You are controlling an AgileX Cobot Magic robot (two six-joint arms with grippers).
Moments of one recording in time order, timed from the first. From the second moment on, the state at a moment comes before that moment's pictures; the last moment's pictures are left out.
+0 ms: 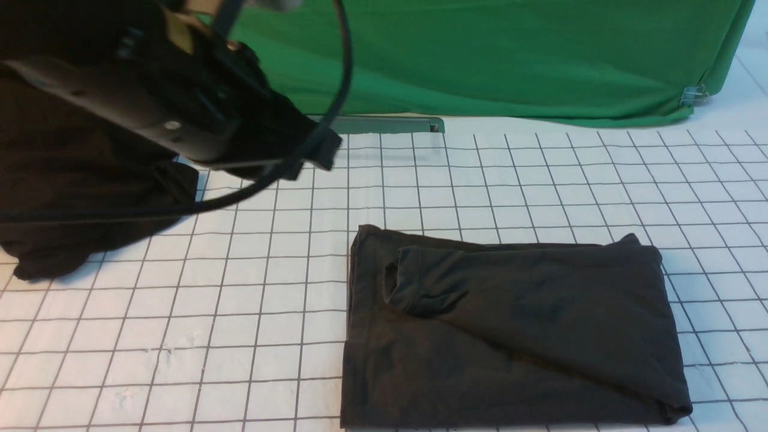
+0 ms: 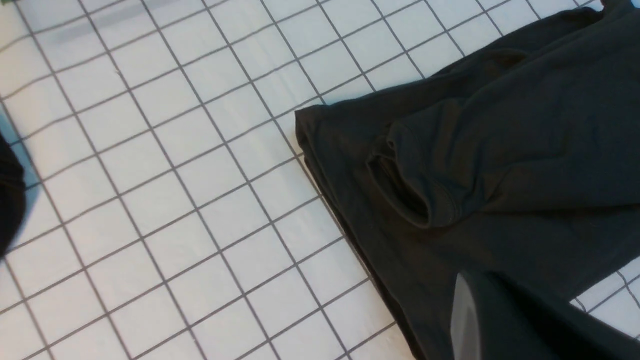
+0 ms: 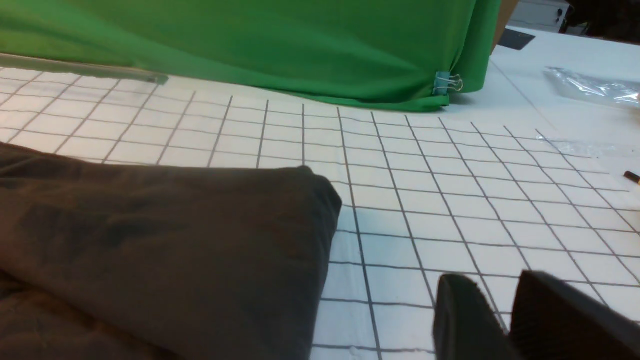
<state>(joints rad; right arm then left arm) 0.04 0.00 0.01 -0.10 0.20 0.06 -0.53 1.31 -1.38 0.02 0.97 -0.10</state>
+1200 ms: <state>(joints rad) 0.07 0.00 0.01 -0.10 0.22 0.06 -0.53 0.44 -0.70 0.12 0.40 -0.23</state>
